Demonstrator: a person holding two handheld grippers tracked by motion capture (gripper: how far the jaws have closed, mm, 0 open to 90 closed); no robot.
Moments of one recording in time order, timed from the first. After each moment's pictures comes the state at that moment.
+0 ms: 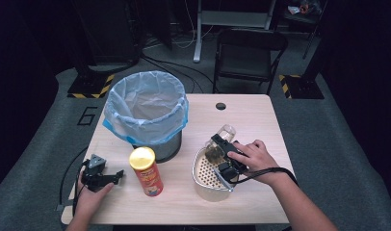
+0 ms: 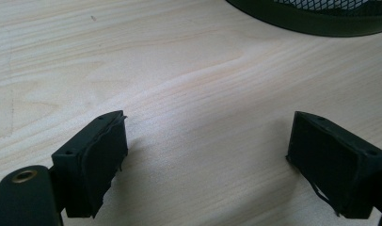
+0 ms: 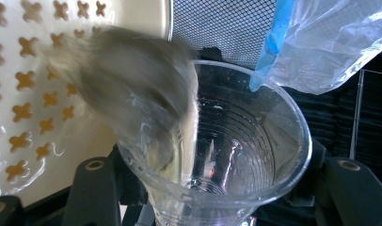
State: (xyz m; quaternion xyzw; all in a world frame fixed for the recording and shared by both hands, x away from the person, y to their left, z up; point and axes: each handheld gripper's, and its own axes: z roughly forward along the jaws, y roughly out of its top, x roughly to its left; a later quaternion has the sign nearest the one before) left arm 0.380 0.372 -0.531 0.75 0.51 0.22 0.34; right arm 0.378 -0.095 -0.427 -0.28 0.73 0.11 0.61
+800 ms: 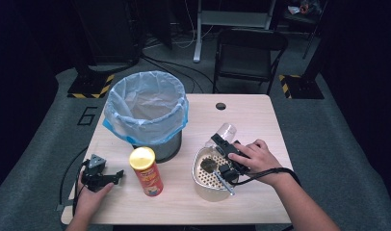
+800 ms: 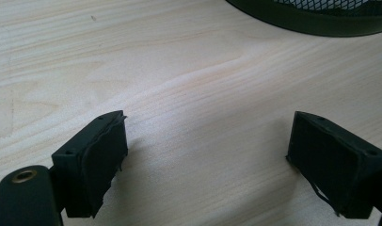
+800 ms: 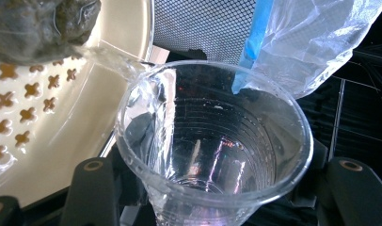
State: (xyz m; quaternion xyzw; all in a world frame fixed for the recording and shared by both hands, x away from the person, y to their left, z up) left arm 0.380 0.372 -0.531 0.76 0.51 0.22 0.34; right arm 0.369 -0.096 -0.417 -0.30 0.71 0.10 0.63
